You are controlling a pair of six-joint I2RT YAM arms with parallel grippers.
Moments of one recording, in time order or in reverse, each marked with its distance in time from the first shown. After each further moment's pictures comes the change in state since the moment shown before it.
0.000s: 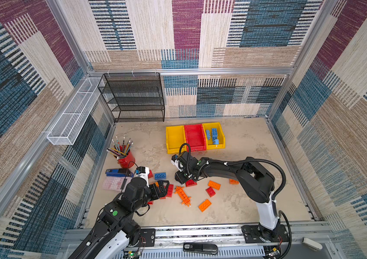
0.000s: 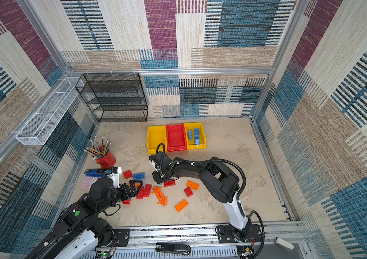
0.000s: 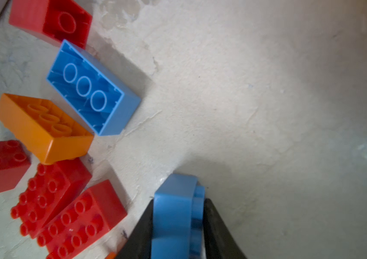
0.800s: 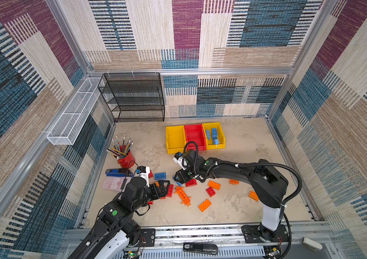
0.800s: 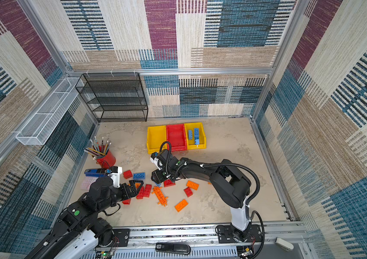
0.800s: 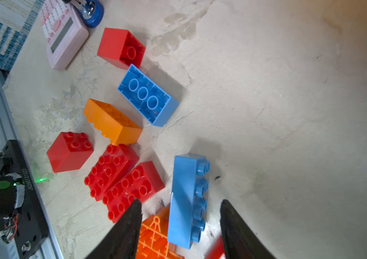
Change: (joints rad) left arm 0.000 0.003 0.010 0.001 0.023 -0.001; right arm -0.016 -0.131 -0.109 0.092 -0.093 0.036
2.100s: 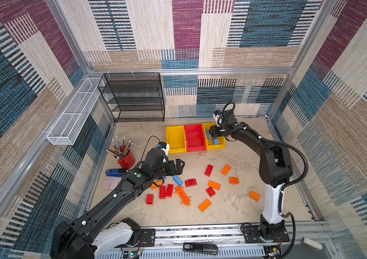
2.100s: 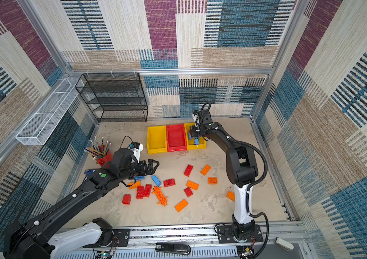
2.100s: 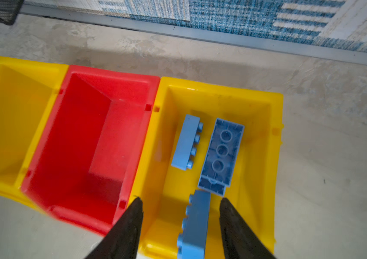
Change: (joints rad) left arm 0.001 0.555 0.306 0.221 0.053 0.229; right arm -0.580 0.076 0.378 -0.186 0.117 -0.196
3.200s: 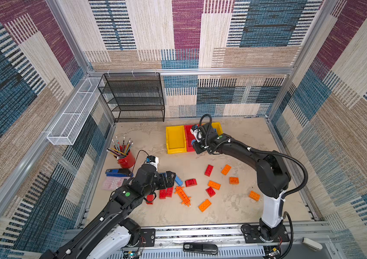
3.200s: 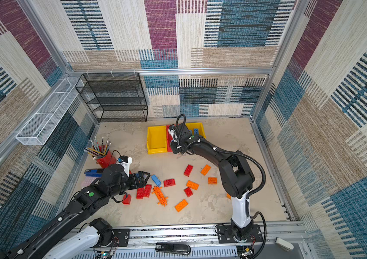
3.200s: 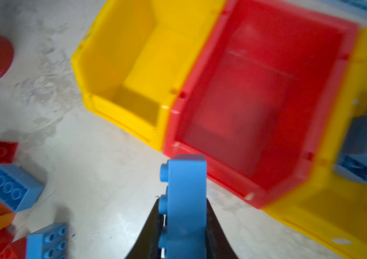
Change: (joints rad) left arm -0.002 -0.192 -0.159 -0.060 -0.056 -0.090; right arm 0.243 -0.059 -0.098 -0.019 0.093 -0.023
